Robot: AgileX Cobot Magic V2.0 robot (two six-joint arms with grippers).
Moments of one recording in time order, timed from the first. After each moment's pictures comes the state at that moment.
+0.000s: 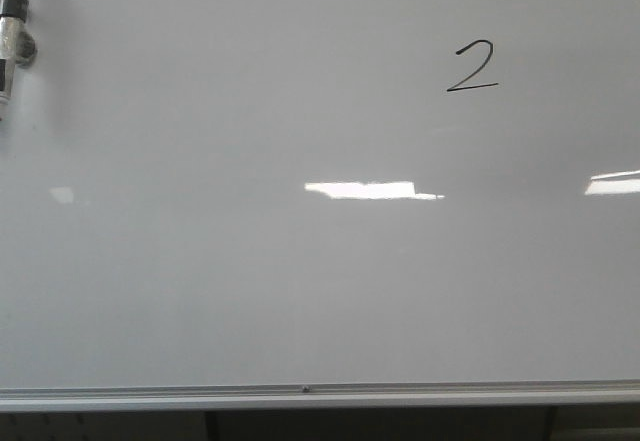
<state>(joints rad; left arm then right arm) -0.40 0.70 -0.89 0.13 0.97 -0.19 0.23 0.48 -0.92 0.04 1.21 0.02</state>
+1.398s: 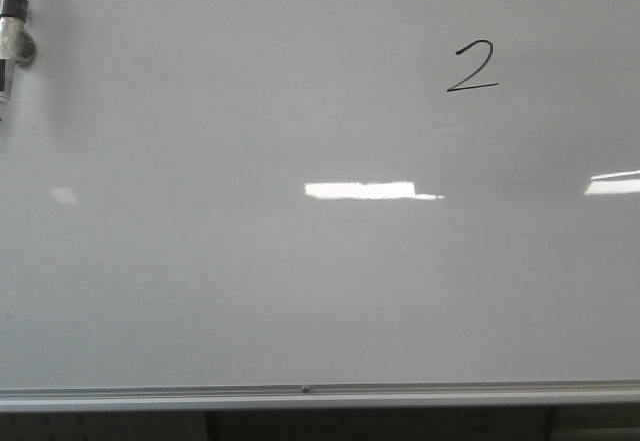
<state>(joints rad) 0.02 0.08 -0.14 -0.06 0.20 0.09 0.23 0.48 -0.92 0.04 1.22 0.02</state>
